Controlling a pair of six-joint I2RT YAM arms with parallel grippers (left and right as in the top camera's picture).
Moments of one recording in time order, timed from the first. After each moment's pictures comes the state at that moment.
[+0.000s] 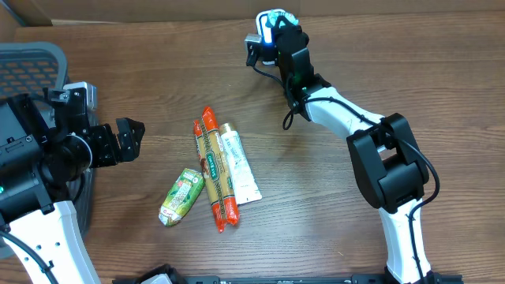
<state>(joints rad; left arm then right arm) 0.44 1.20 1.51 -1.26 0.39 0.19 0.47 2.28 1.64 0.45 0.36 -1.51</state>
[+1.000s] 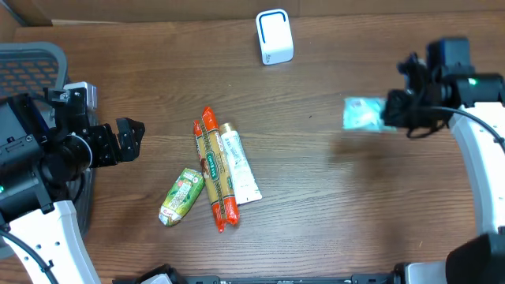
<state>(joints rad) 0.44 1.20 1.50 -1.26 0.39 0.19 -0.06 1.58 1.42 -1.12 -0.26 0.11</state>
